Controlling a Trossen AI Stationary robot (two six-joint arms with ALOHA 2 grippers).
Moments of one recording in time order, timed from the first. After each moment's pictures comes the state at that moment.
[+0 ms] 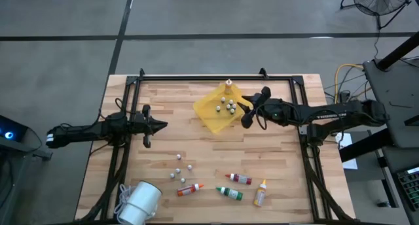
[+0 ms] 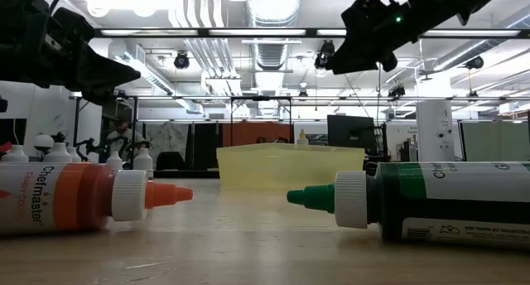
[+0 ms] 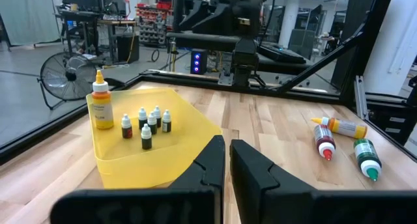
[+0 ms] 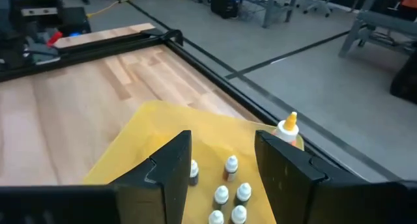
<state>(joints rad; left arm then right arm) 0.10 0.11 0.01 0.02 -0.02 -0.09 -0.09 1.14 0.66 0.11 0.53 0.18</state>
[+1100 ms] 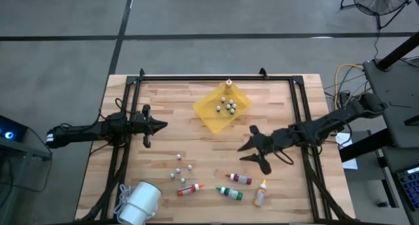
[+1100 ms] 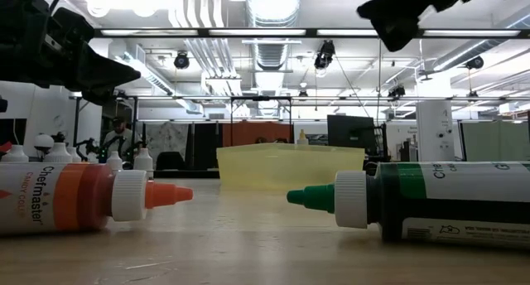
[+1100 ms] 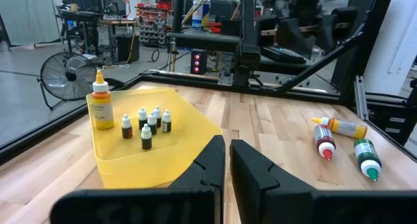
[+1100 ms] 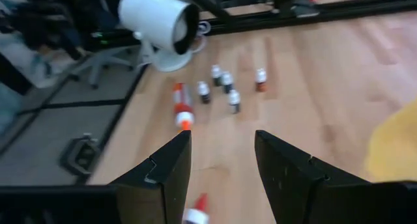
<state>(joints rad) 0.10 0.11 0.01 0.02 -0.02 -0.09 0.35 1.14 0.65 0.11 0.10 0.31</state>
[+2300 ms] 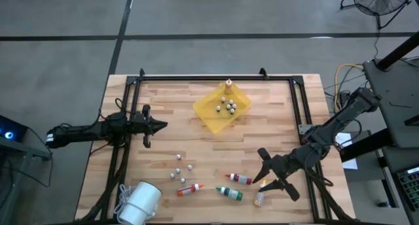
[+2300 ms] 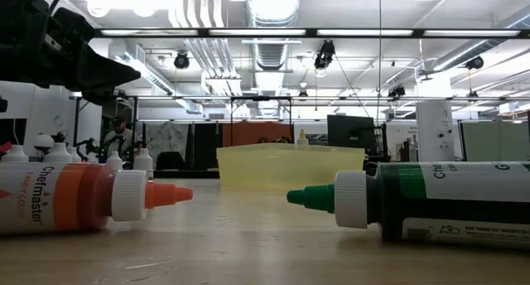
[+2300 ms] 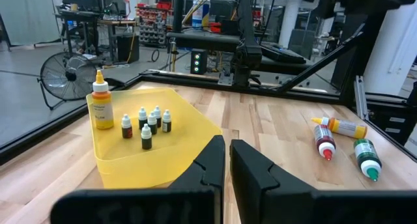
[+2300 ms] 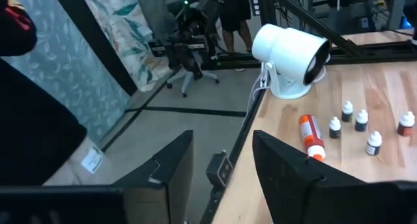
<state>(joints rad) 0.10 0.11 0.01 0.02 -0.02 -0.09 0.67 1.14 0.87 0.03 0.10 0.40</state>
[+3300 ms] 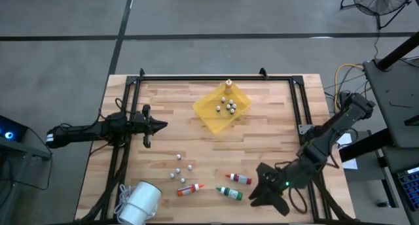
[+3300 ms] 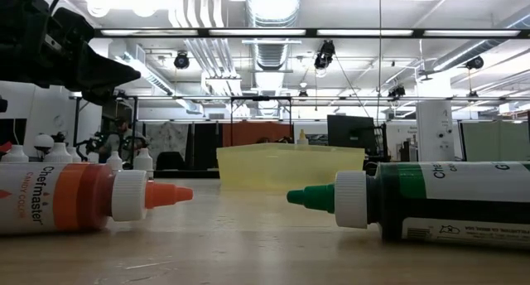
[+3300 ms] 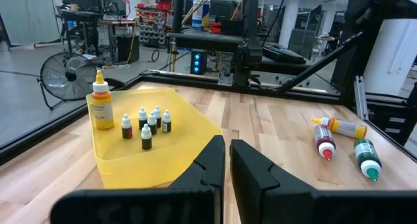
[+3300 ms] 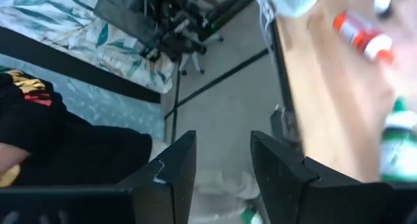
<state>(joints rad) 0.10 0.11 0.01 0.02 -0.02 -0.09 0.74 1.37 1.15 -0.18 0.13 1.08</state>
